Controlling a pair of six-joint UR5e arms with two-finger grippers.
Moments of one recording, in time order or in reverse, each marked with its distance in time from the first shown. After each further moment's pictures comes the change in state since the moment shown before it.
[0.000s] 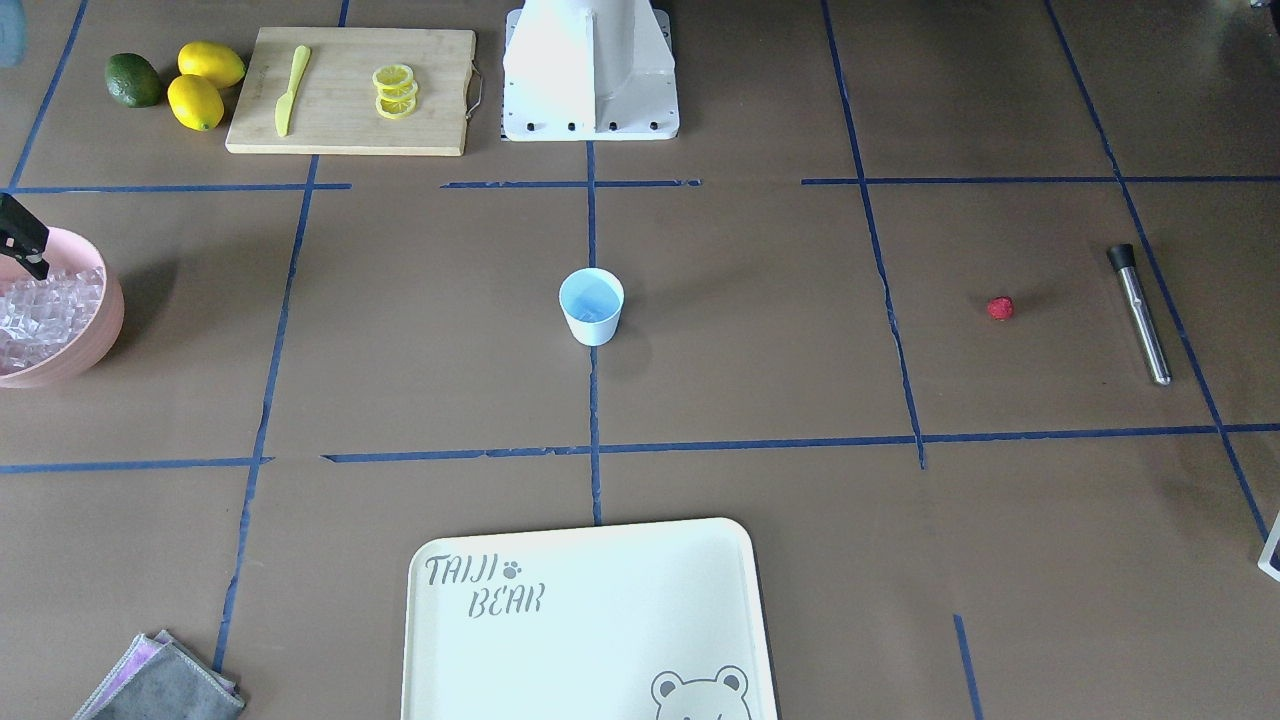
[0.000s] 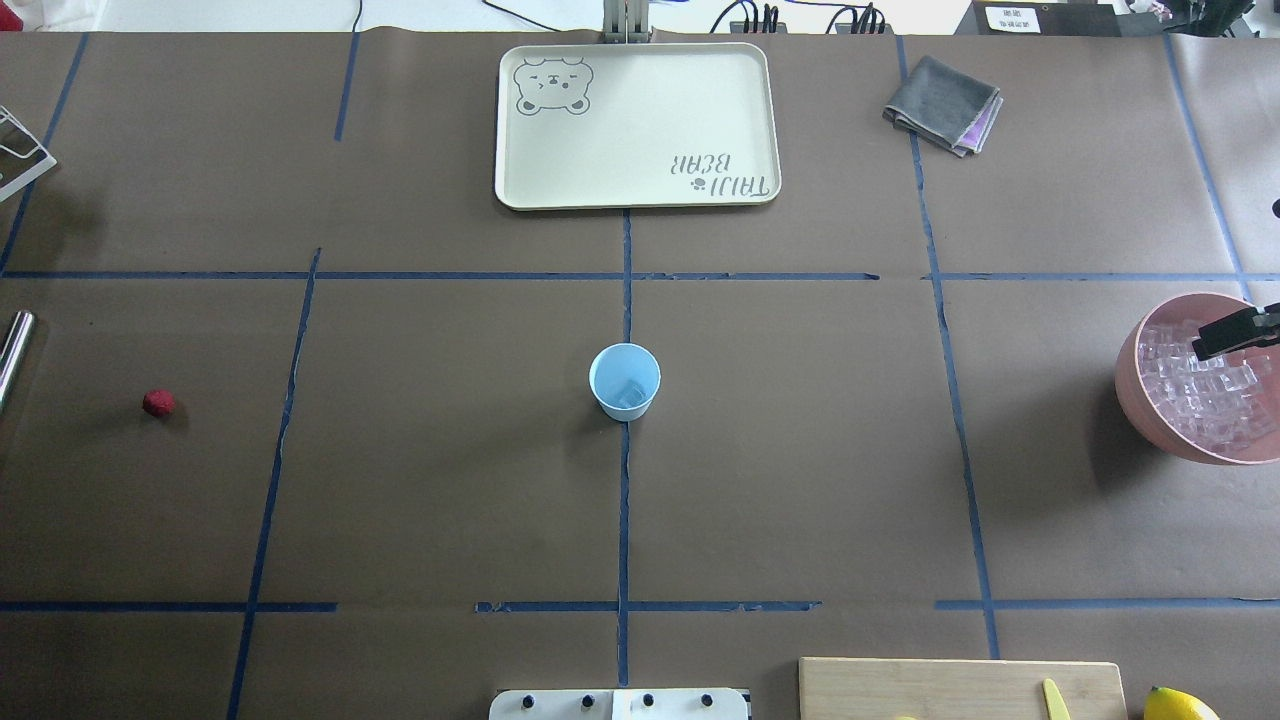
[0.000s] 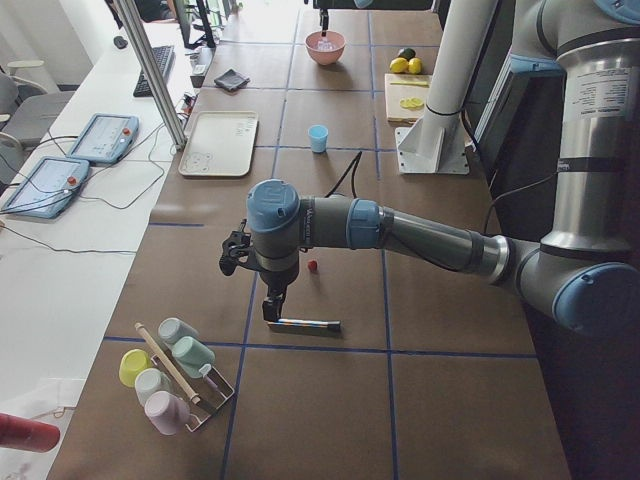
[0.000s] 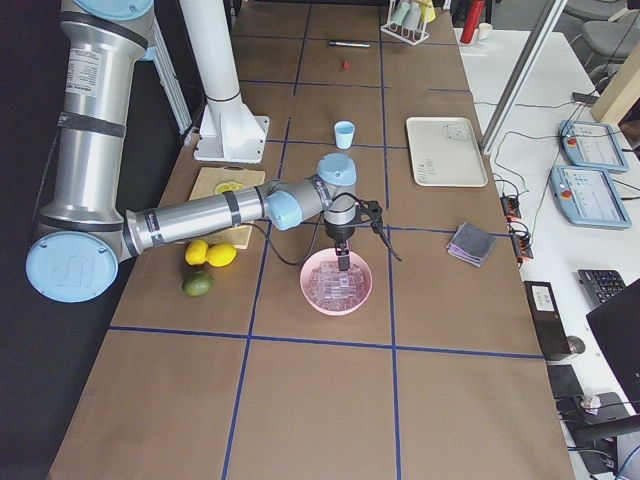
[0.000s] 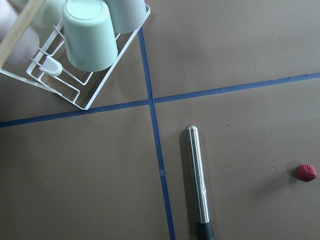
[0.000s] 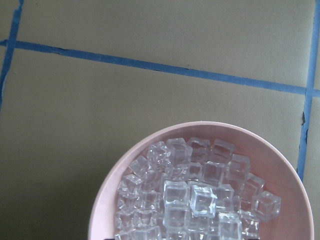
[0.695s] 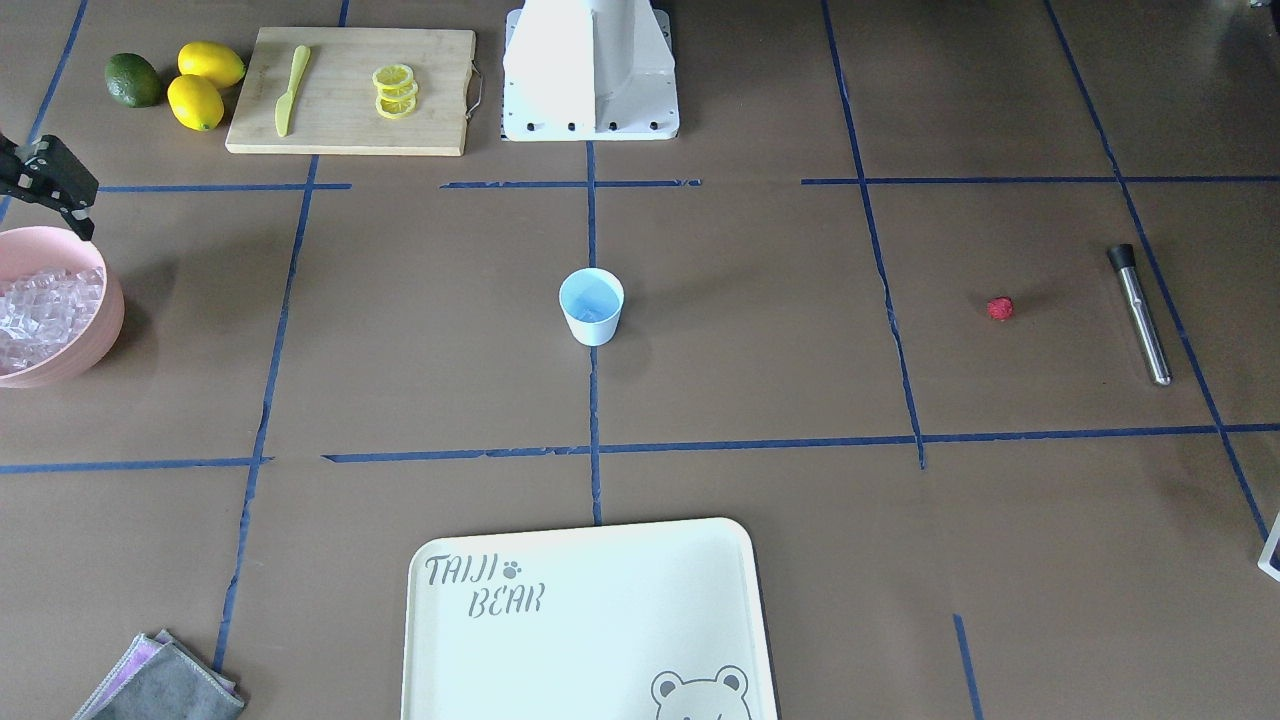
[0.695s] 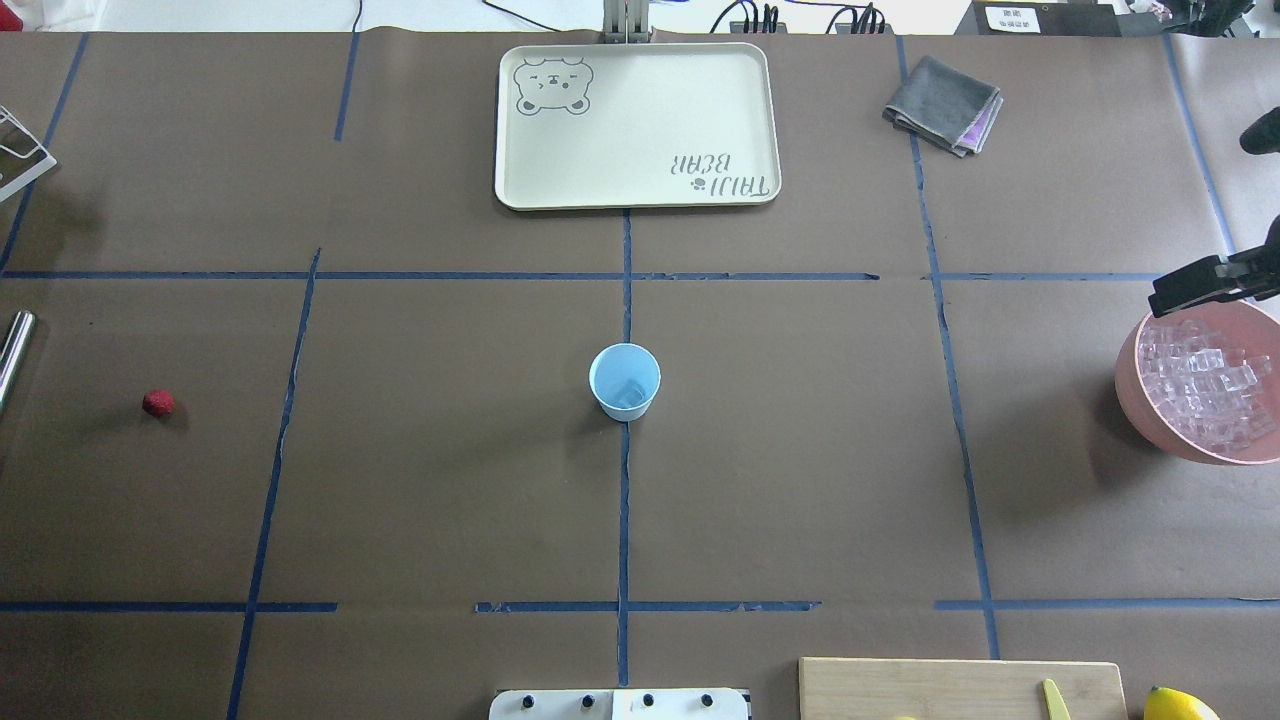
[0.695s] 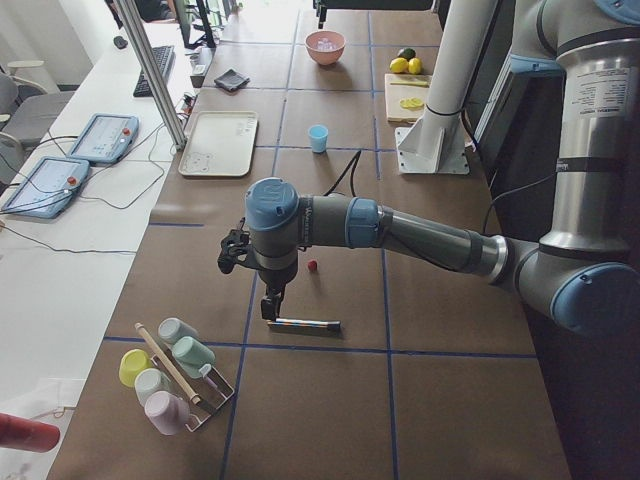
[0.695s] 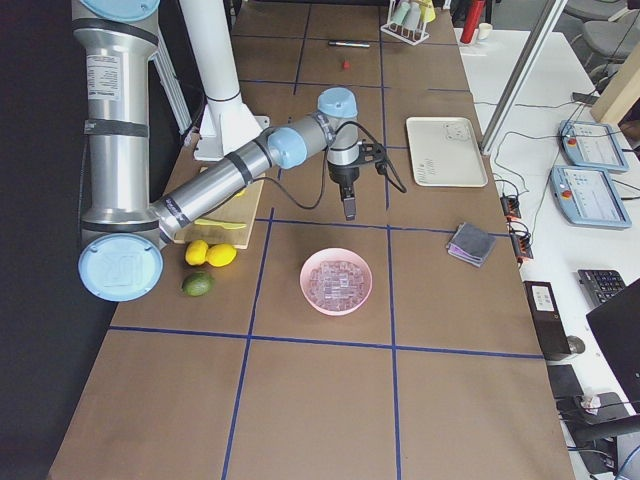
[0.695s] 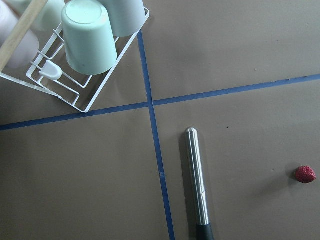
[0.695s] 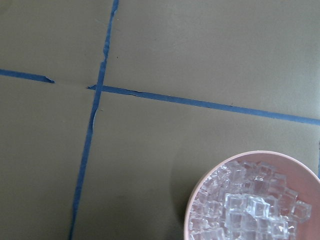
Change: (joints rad) left arm -0.001 -0.006 0.000 0.000 -0.001 0.000; right arm -0.028 0.087 0.216 -0.205 -0.047 0.072
